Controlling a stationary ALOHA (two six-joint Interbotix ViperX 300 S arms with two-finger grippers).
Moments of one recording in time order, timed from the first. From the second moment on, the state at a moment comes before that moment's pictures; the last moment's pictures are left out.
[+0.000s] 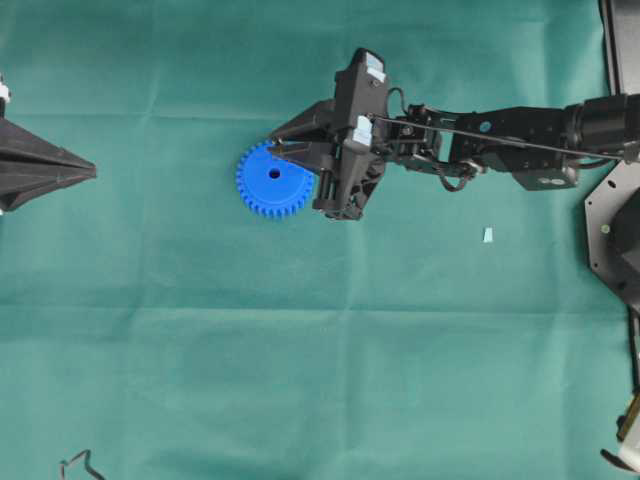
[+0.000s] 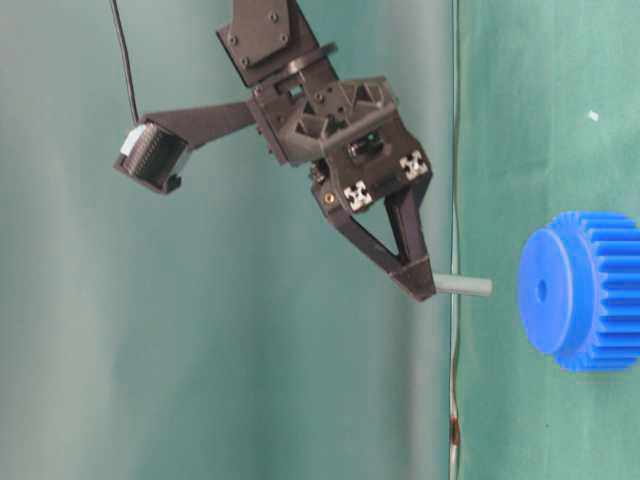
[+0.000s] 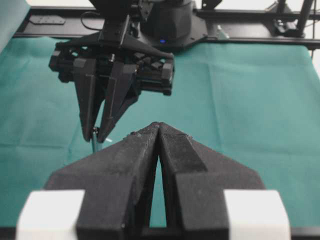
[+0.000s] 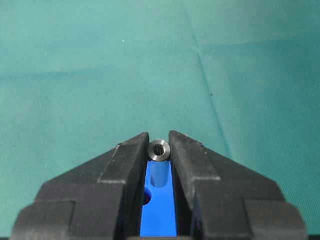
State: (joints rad) left arm 0.00 -0.97 1.17 0.01 -0.19 -0.01; right arm -0.16 0.10 0.64 0.13 -0.27 0.06
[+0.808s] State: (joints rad) left arm 0.00 -0.97 1.17 0.01 -0.19 -0.01; right arm -0.15 0.15 0.63 0.13 -0.27 0.06
